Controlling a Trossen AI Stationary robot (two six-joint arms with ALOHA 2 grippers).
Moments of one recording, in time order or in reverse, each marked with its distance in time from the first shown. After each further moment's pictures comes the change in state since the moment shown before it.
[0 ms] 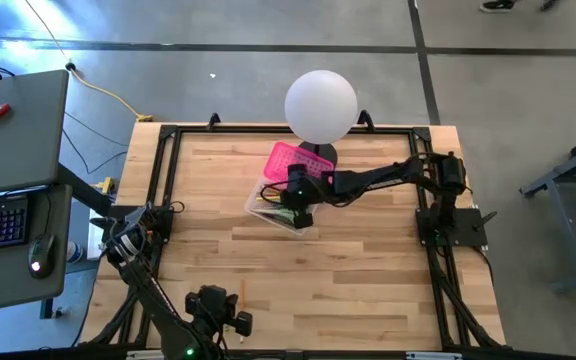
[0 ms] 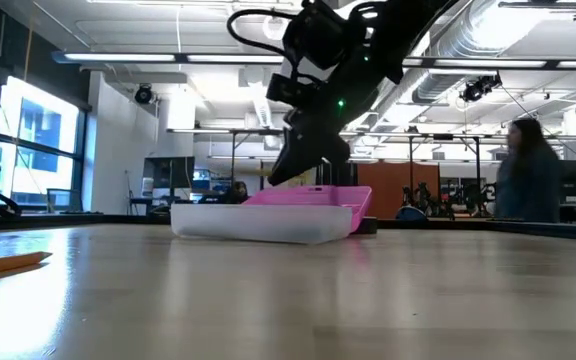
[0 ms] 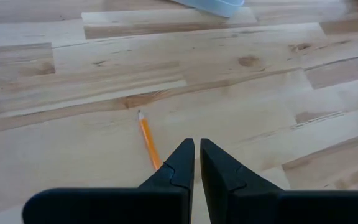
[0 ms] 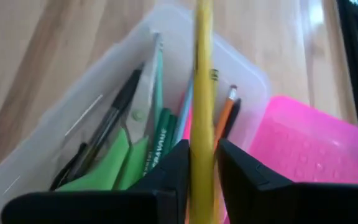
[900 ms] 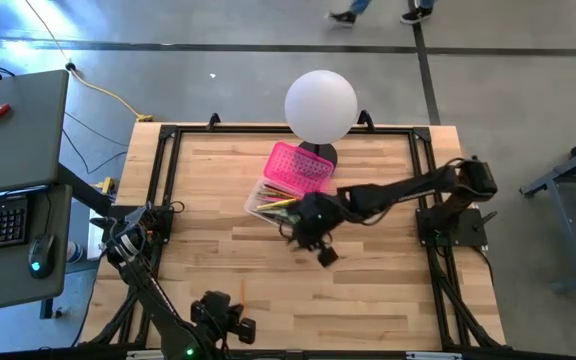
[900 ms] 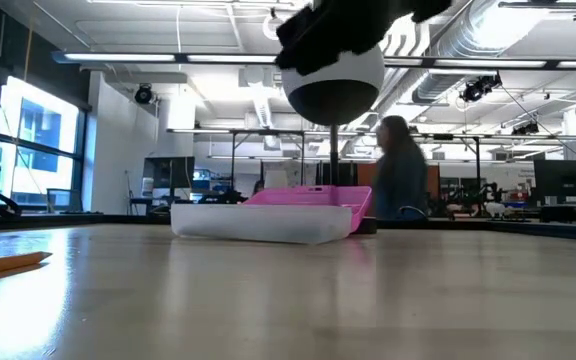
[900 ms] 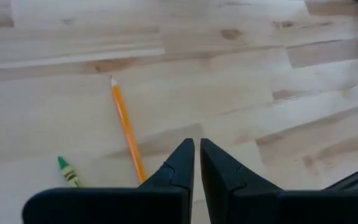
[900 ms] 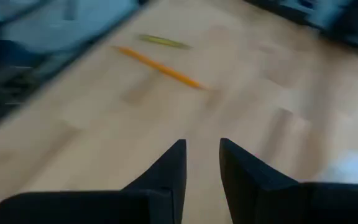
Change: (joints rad) left arm 0.000 0.000 0.000 0.149 0.016 0.023; right arm 0.200 -0.201 0.002 -0.088 -0.453 0.040
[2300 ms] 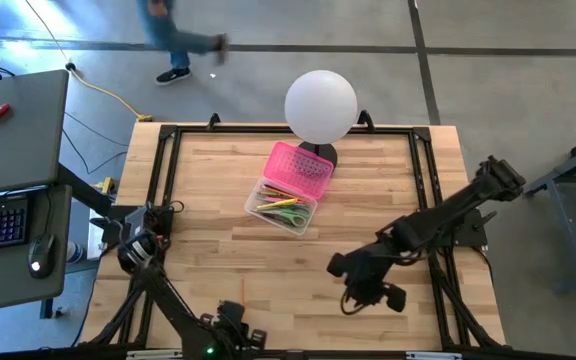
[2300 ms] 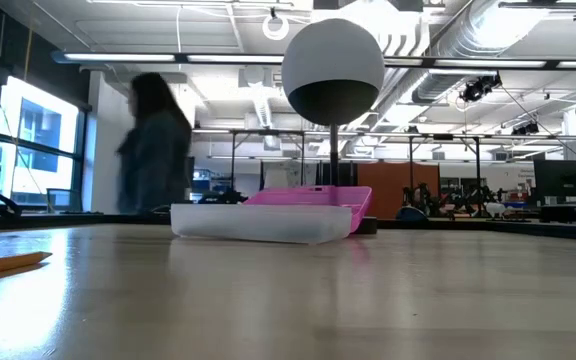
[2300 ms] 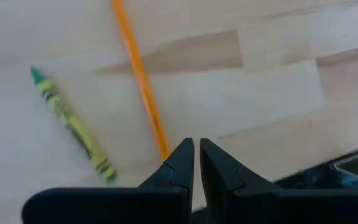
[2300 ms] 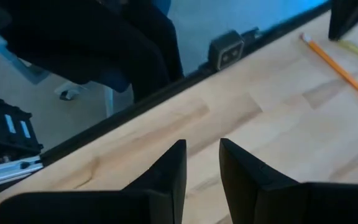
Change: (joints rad) left arm 0.059 0.086 0.000 0.223 0.307 0.147; right arm 0.403 -0.195 0.000 -0.395 -0.047 -0.044
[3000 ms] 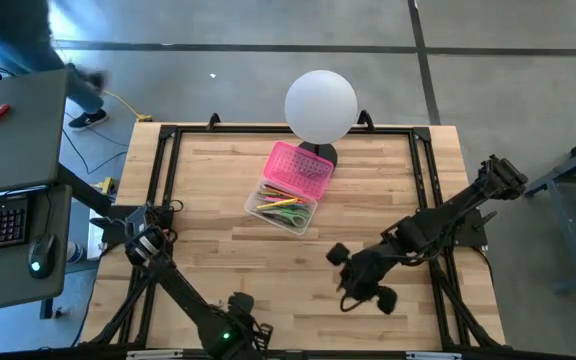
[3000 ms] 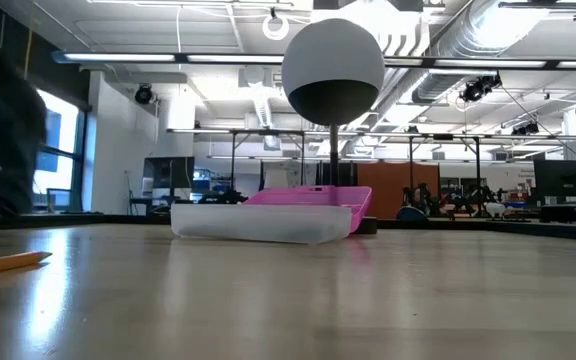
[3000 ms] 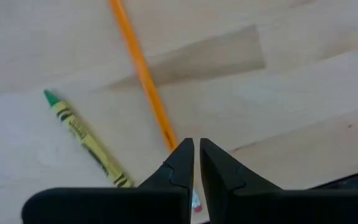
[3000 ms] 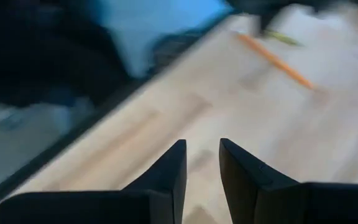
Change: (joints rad) left arm 0.089 0.002 0.000 -0.019 0.168 0.172; right arm 0.025 -0.025 0.000 0.050 0.223 0.147
